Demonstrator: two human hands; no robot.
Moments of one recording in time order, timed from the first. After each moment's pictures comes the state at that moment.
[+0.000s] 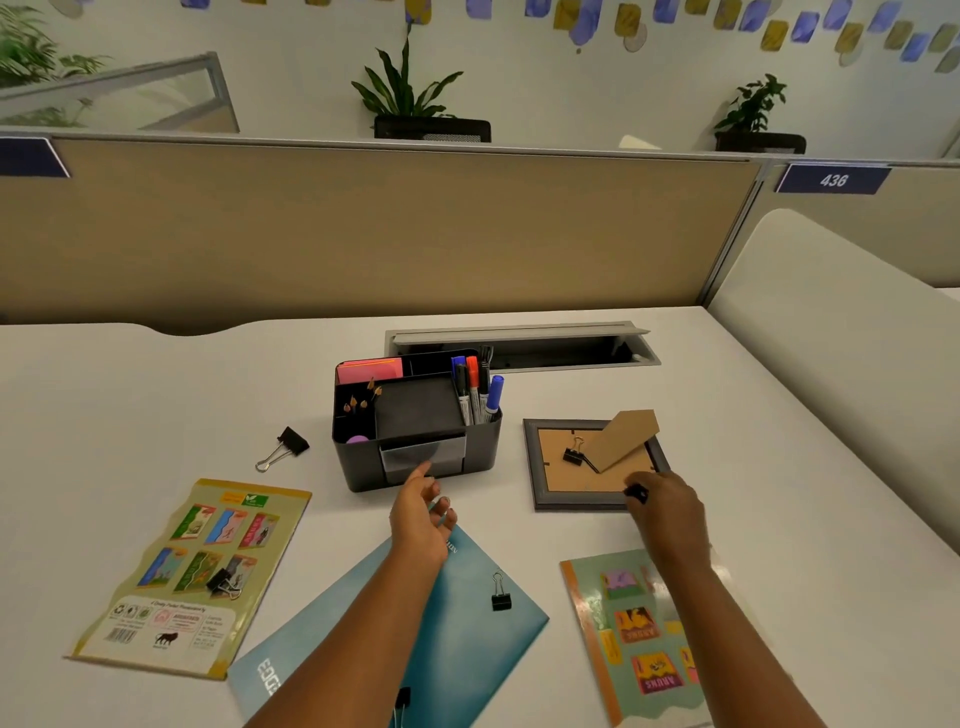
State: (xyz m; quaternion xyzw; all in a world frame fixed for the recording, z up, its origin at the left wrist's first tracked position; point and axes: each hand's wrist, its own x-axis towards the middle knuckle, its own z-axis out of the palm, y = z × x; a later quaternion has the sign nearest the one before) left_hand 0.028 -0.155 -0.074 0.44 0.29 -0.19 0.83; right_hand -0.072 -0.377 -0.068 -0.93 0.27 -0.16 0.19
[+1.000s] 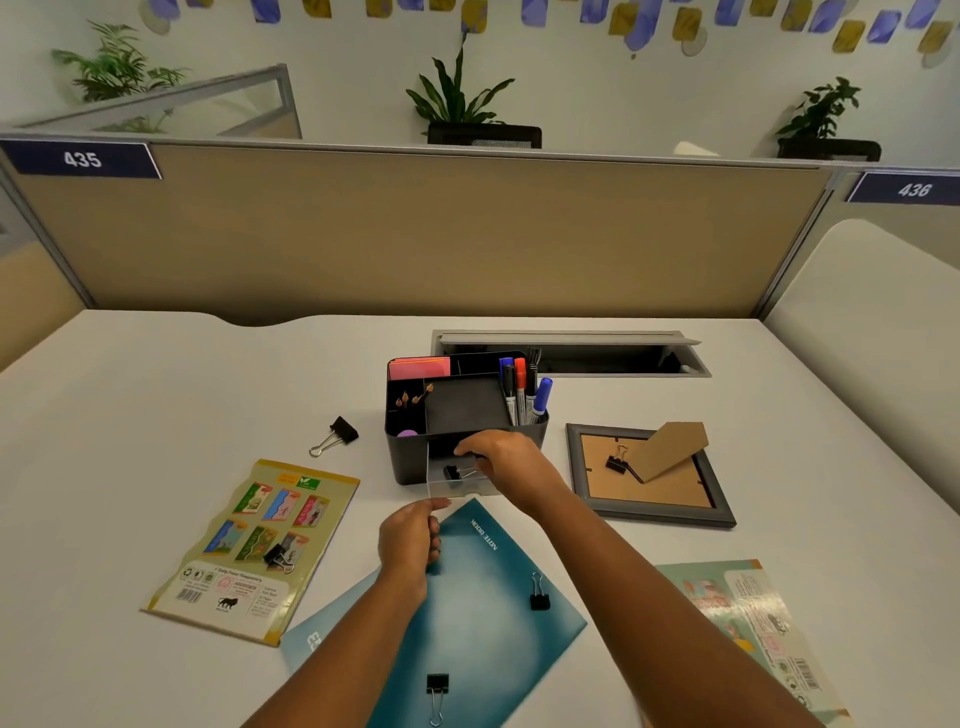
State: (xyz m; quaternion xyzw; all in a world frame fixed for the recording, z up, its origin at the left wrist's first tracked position) left_hand 0.010 -0.101 -0.073 0.67 0.24 -0.15 0.69; right_hand 0.037 -0.232 -0.035 -0.97 -0.09 0.01 0.21
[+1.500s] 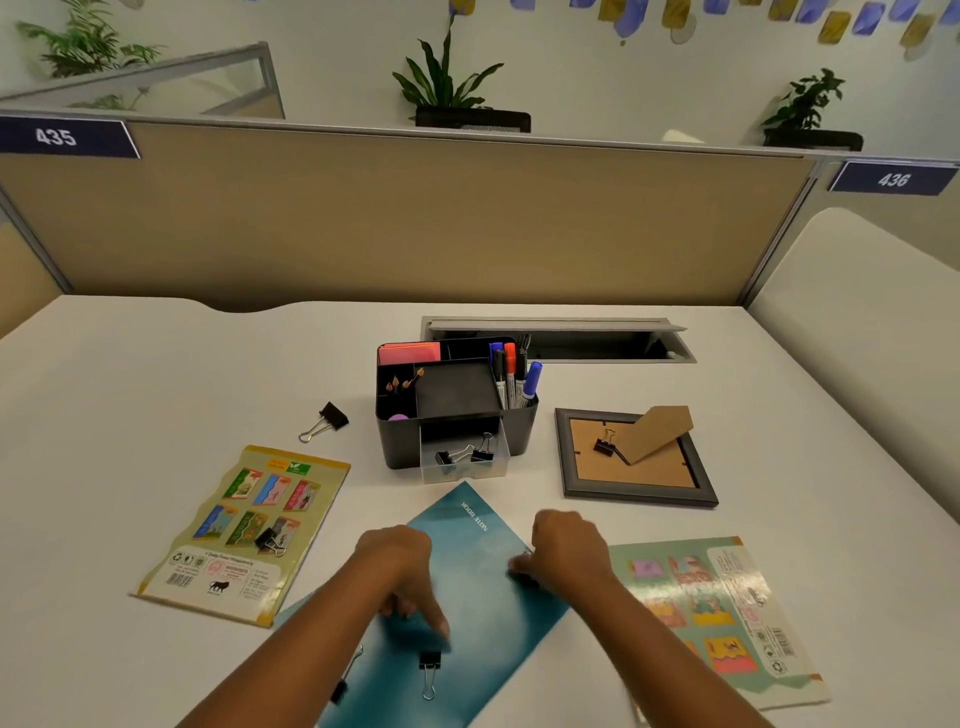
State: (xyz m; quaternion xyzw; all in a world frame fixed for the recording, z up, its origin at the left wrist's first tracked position) left_hand -0.002 -0.083 -0.034 0.88 -0.20 -0.43 -0.07; right_hand -0.058 -0.246 -0.063 -0.96 0.18 0.15 0.14
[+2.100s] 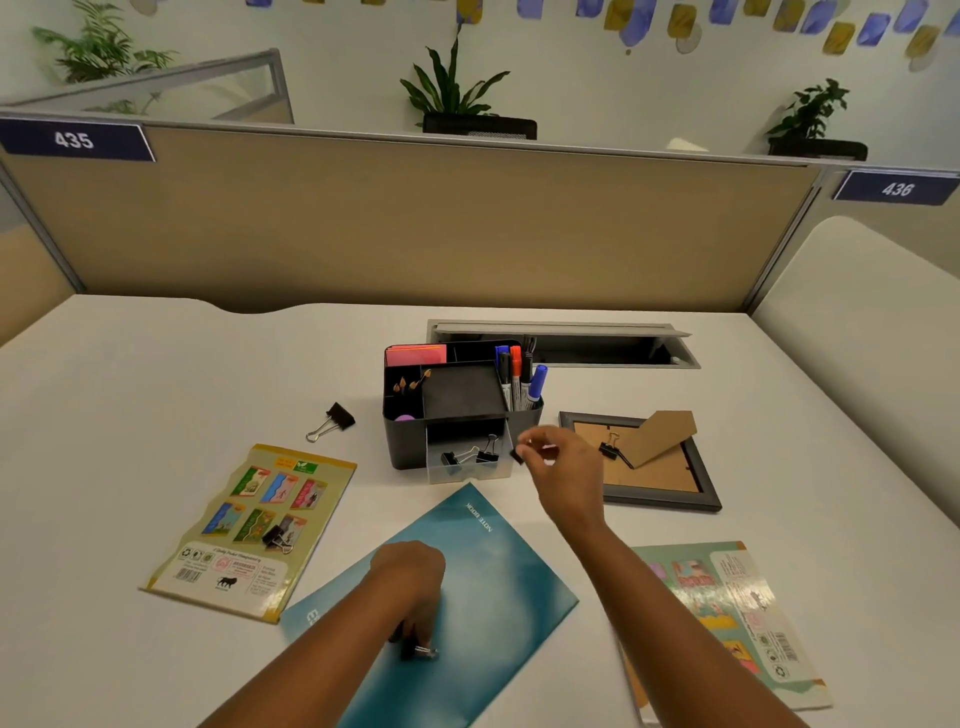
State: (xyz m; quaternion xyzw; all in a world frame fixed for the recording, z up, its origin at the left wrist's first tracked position) left_hand -0.021 -0.089 -0.035 0.87 -0.23 -0.40 -0.15; right_hand -0.020 -0.246 -0.028 -0.87 0.18 -0.19 0.42
